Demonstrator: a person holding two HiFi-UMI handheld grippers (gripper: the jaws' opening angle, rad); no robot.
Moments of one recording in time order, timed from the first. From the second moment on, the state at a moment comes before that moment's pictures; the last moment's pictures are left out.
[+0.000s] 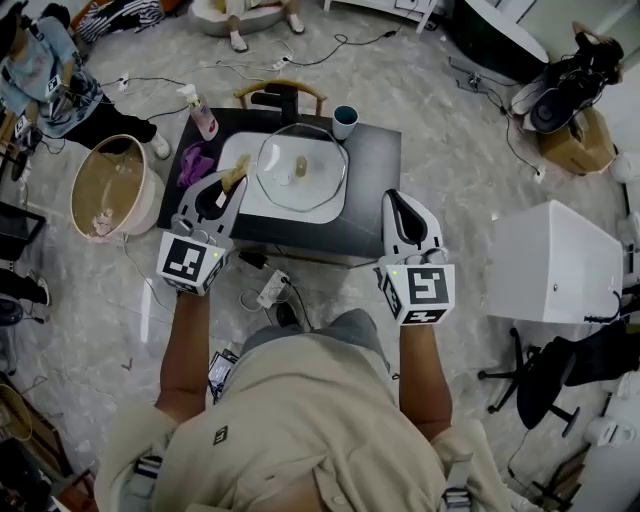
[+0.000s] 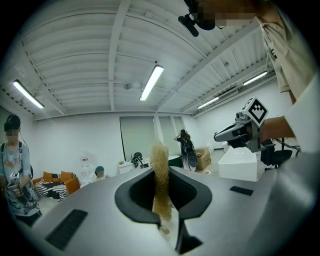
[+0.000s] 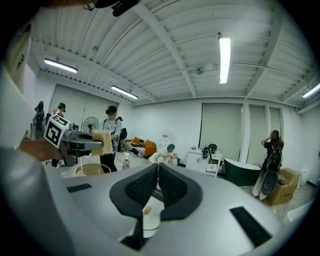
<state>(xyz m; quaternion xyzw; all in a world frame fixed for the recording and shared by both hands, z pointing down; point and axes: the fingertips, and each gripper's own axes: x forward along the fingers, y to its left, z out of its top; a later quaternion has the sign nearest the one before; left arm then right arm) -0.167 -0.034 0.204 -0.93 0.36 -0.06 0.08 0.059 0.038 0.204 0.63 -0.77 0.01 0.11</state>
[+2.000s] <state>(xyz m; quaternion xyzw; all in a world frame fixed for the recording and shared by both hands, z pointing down) 0.005 -0.313 0.650 -0.86 0.39 -0.31 -0.12 0.152 -0.212 0.514 0.56 -0.78 0.18 0.23</state>
